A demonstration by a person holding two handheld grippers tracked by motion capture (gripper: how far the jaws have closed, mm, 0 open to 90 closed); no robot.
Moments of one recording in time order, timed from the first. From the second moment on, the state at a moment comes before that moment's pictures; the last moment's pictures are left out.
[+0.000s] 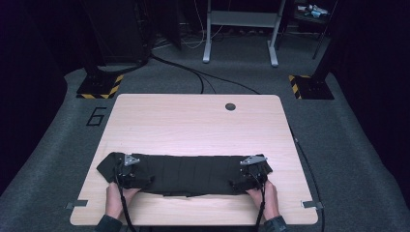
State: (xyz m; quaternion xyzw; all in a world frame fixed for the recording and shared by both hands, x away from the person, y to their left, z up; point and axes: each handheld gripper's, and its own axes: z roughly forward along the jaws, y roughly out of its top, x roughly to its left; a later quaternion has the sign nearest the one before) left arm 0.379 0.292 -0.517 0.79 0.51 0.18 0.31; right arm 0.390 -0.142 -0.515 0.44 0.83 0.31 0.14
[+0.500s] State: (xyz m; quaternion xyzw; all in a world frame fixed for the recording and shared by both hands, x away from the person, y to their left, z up) left arm 0.370 0.260 -0.517 0.80 0.48 0.17 0.31; right arm 0.384 -0.172 -0.514 0.46 0.82 0.30 0.15
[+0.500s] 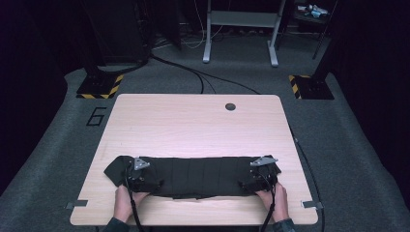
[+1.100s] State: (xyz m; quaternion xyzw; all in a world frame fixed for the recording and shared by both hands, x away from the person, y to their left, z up) left arm 0.361 0.247 -0.507 0.82 0.45 0.17 0.31; right arm 0.367 -0.206 -0.512 0.46 0.80 0.35 0.18
